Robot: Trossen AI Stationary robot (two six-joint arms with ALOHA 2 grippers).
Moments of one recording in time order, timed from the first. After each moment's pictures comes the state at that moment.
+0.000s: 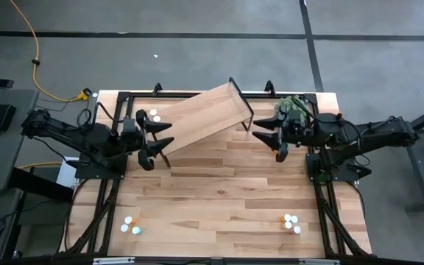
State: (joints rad) left arm -0.22 0.81 0.76 0.21 -0.59 -0.10; right arm 0.14 0.90 0.88 0.09 0.27 0.21
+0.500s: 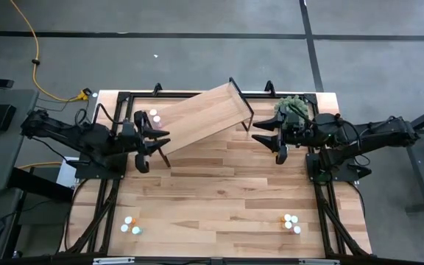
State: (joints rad) left arm -0.22 0.72 0.76 -0.03 -0.52 -0.07; right arm 0.14 0.90 0.88 0.06 0.25 0.16
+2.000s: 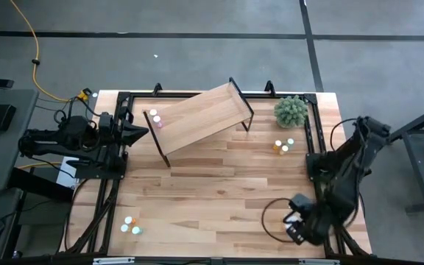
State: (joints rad) left arm 0.03 0.32 0.54 -0.03 -0.19 -0.14; right arm 0.97 1.47 1.27 -1.09 -0.11 1.97
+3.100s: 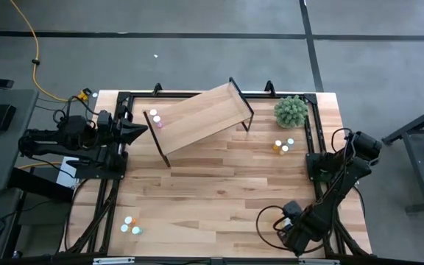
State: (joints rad) left arm 0.03 0.32 0.54 0.00 -0.22 -0.17; right arm 0.95 1.68 1.16 -1.01 -0.18 2.01
